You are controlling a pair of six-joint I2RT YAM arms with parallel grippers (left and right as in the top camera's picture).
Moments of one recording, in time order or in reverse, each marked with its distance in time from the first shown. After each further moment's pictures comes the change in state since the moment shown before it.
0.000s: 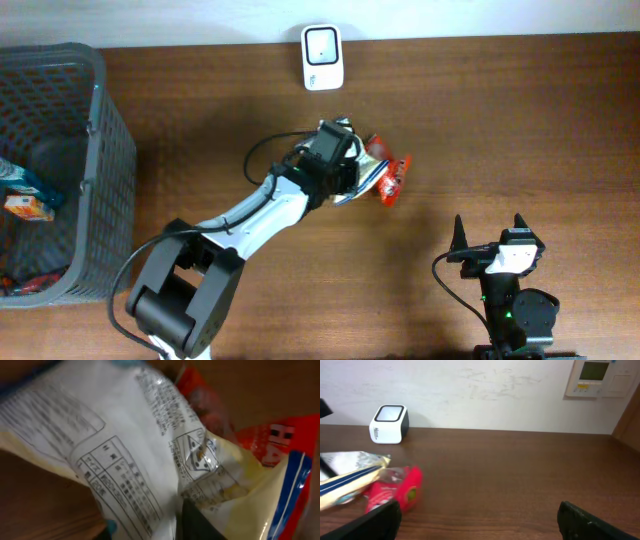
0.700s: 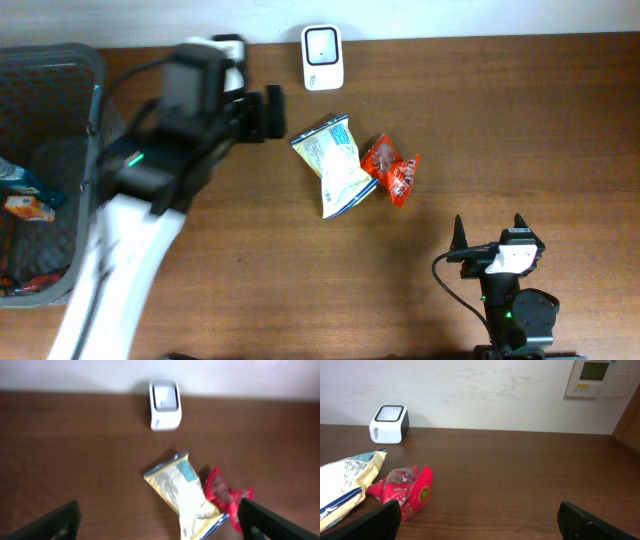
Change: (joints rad) left arm 0.288 -0.462 0.444 -0.649 -0.069 0.116; right arm 0.000 0.000 0.000 0.000 0.000 0.000
